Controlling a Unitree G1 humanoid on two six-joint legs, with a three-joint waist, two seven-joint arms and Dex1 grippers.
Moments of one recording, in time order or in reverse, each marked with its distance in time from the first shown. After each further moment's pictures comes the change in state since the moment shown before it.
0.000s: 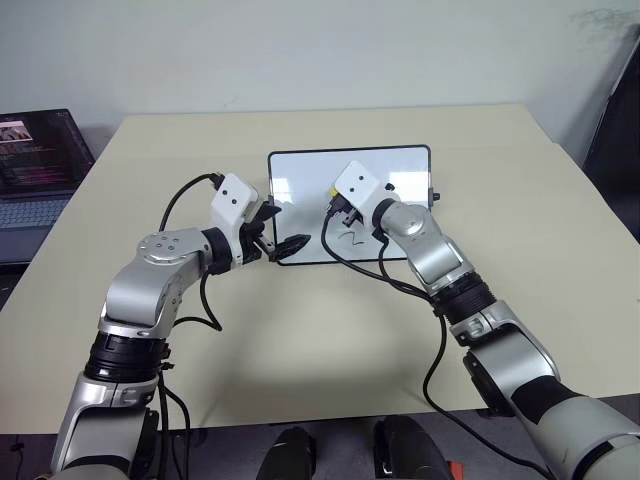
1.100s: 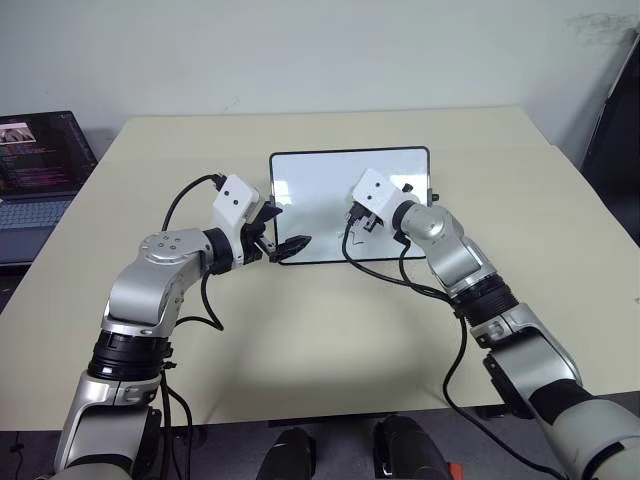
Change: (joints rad) left arm -0.003 -0.010 0.000 0.009 0.018 -0.003 -0.018; right arm 0.039 -0.098 -0.001 -0.048 -0.048 -0.004 0.079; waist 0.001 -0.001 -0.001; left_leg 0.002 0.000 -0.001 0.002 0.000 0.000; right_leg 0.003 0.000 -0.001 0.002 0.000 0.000
